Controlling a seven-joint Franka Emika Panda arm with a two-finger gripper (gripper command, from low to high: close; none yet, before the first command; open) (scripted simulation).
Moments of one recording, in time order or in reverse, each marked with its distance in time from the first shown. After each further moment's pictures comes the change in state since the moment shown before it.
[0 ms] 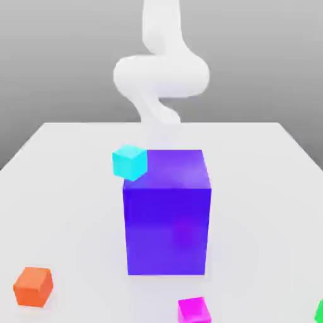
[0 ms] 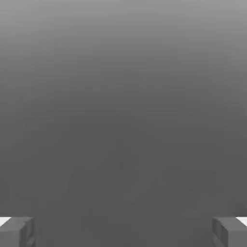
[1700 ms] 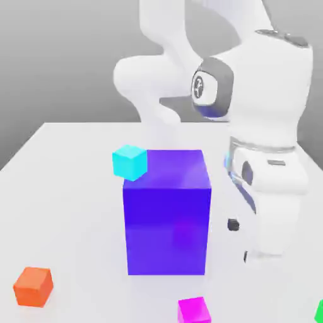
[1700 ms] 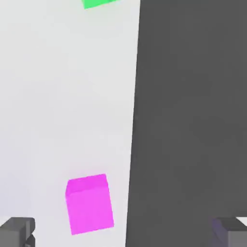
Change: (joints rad) arm 0.052 0.994 0.105 -0.085 -0.162 0.337 -1.317
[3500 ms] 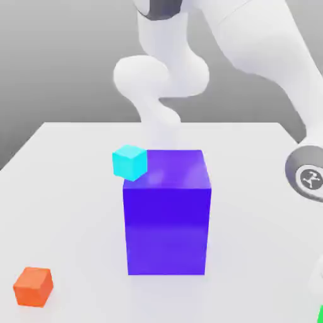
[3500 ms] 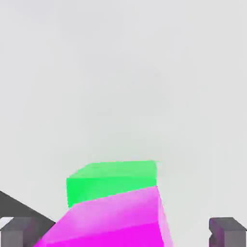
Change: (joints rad) arm -0.044 0.412 0.410 0.340 -0.300 -0.113 -1.431
